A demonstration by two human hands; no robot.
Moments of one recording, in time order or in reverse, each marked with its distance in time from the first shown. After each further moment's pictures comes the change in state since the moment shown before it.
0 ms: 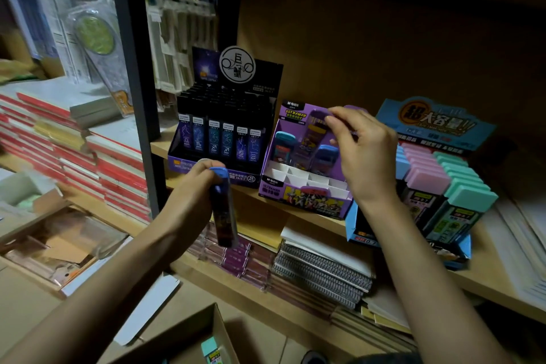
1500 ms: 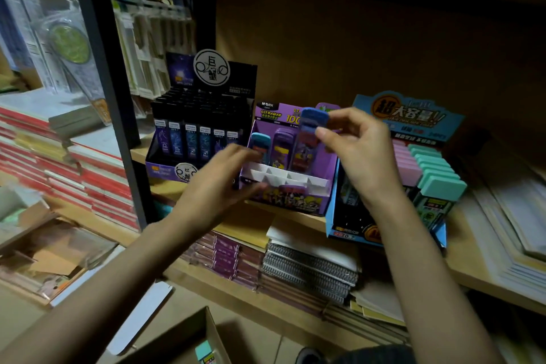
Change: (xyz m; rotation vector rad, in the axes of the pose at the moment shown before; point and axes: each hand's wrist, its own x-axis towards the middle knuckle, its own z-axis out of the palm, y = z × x) left_hand 0.003 0.015 0.041 0.950 -0.192 0.752; right_hand 0.000 0.004 -0.036 0.416 -0.181 0.436
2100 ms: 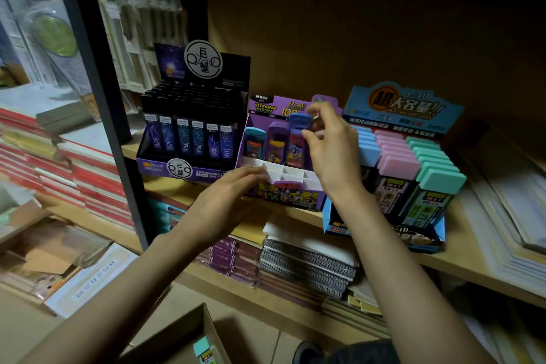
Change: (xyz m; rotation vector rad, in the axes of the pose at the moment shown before) left_hand -0.010 -0.021 0.036 0.053 -0.164 0.045; right_hand 0.015 0.041 0.031 -0.442 0.127 -0.166
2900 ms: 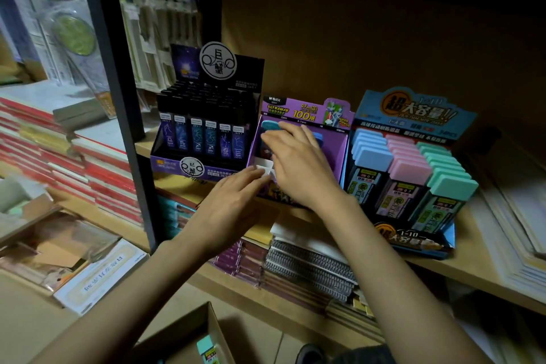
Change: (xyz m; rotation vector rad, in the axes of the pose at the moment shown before) left_hand -0.017 0.006 -0.006 0.206 -0.030 0.007; right_hand -0.012 -0.014 0.031 -0.424 -0.437 -0.388
